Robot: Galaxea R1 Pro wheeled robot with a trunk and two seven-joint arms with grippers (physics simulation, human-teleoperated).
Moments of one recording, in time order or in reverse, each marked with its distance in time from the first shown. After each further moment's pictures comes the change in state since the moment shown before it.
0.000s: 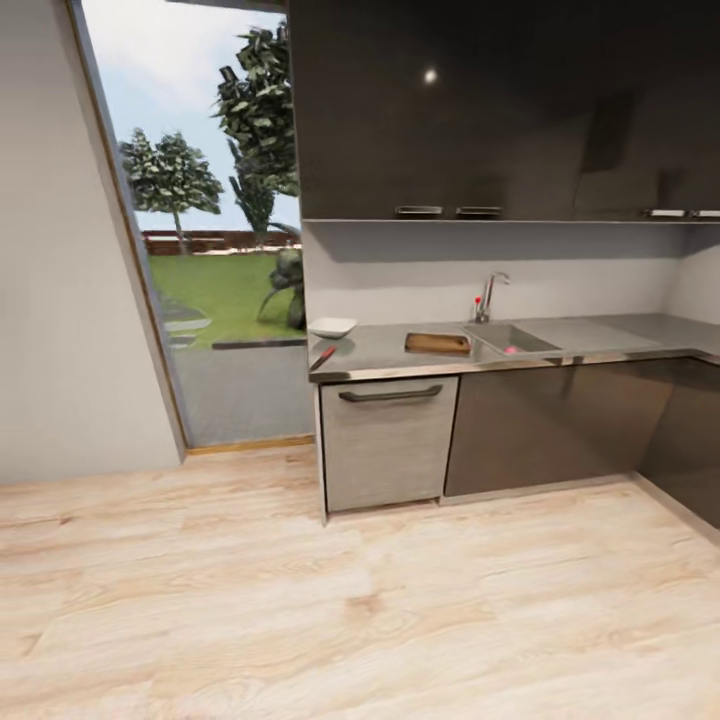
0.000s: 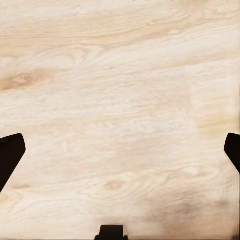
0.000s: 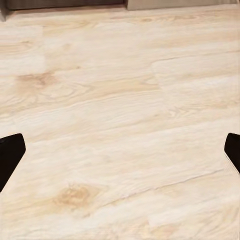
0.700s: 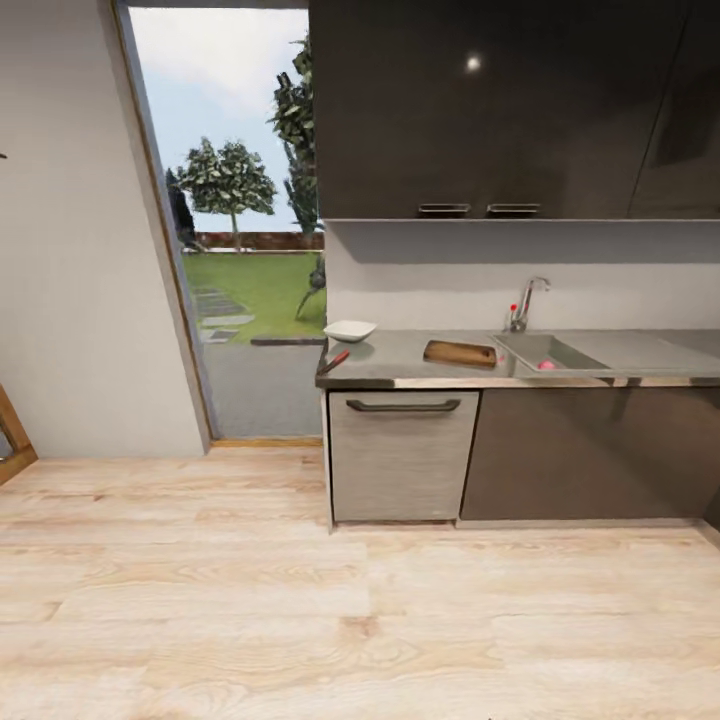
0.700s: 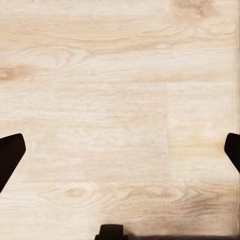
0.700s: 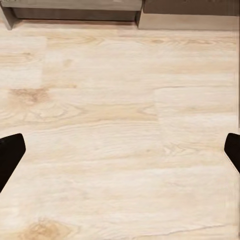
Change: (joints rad) left arm 0.000 0.000 0.000 0.001 0.000 0.000 0.000; right arm 0.000 0.001 0.000 0.000 0.000 -0.005 -0.001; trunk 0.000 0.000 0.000
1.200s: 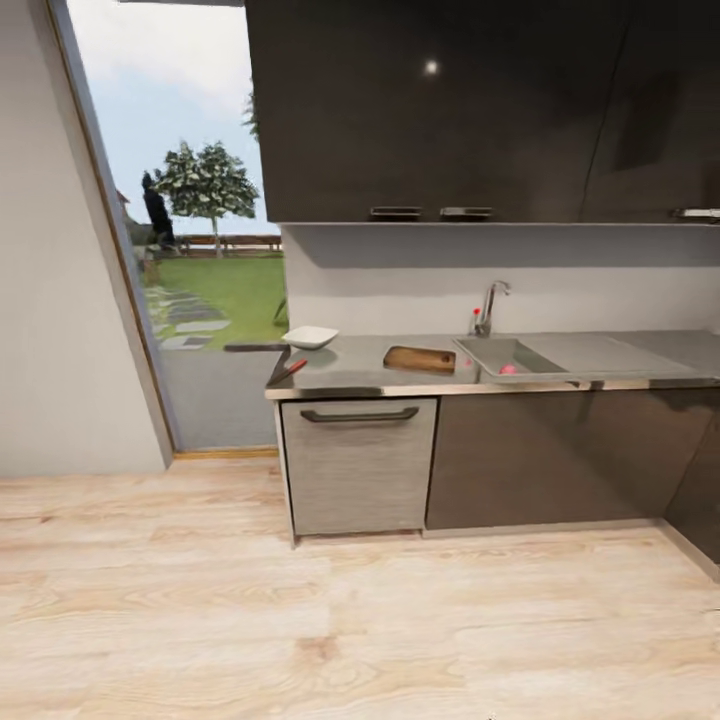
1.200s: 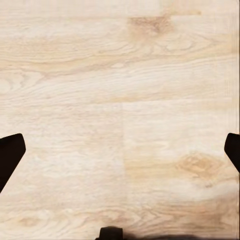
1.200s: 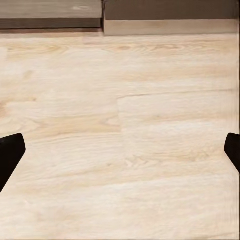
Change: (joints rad) left arm 0.000 0.000 -0.001 0.000 0.000 0.000 0.000; right arm 0.000 0.000 -0.001 0.000 -0.001 0.000 -0.001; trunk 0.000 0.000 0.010
